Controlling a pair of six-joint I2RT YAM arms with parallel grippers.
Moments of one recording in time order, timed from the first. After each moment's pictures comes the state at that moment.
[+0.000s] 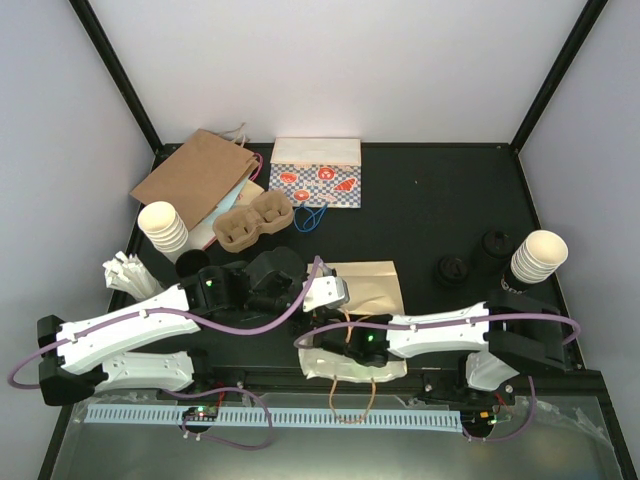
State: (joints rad) left arm -1.16 1.06 1.06 -0.68 0.24 0.07; right arm 1.38 1.52 0.76 -0.46 0.72 -0.41
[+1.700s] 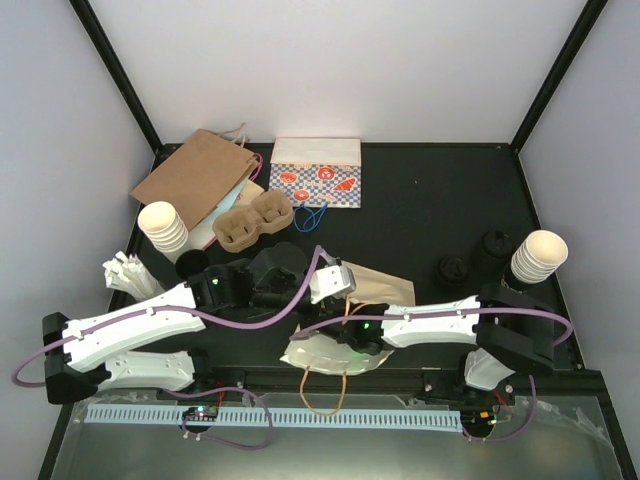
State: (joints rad) left arm -1.16 1.09 1.05 -0.55 0.24 0.01; right arm 1.30 1.56 0.79 -0.39 0.56 -0.48
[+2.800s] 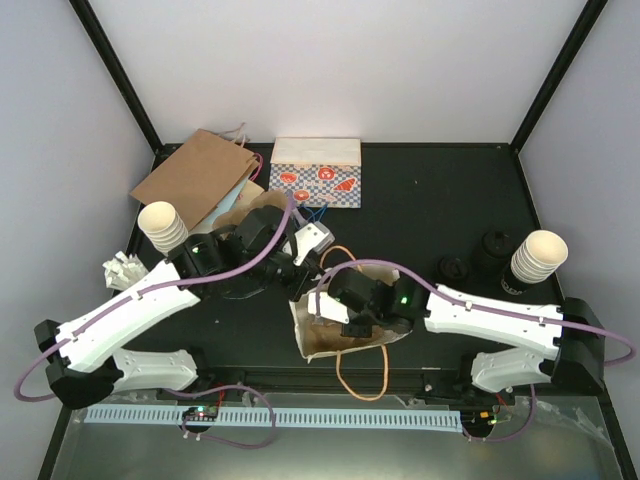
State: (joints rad) left arm -0.98 1.16 1.31 -0.90 0.22 -0.29; right arm 1.23 1.28 0.96 -0.67 0.16 -0.41
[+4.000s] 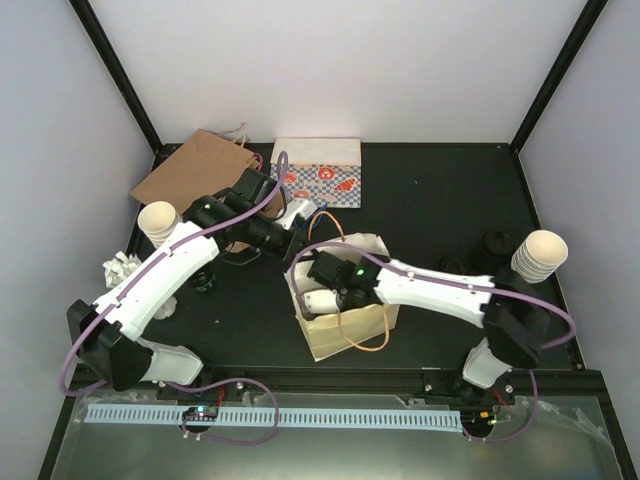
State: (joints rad) left arm -0.58 1.35 1.34 -0.97 0.64 -0.24; right arm 1.09 1.65 1.14 -0.88 0.02 -0.67
